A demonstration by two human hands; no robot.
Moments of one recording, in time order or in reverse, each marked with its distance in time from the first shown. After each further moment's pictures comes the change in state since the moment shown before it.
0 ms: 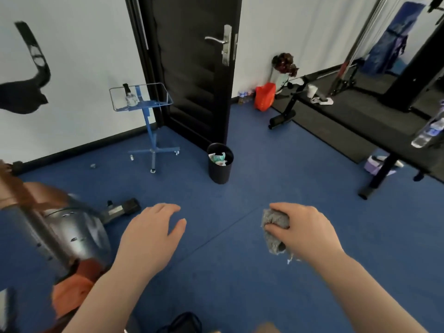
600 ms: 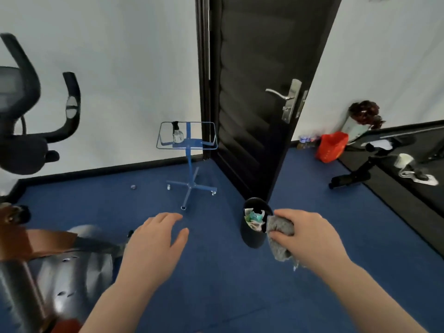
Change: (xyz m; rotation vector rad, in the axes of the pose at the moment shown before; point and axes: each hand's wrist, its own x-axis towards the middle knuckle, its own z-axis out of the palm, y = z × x) left_hand 0.283 0.018 -0.017 -0.010 0.208 -0.314; right_hand 0.378 -0.056 -0.042 -0.031 -0.076 -0.374
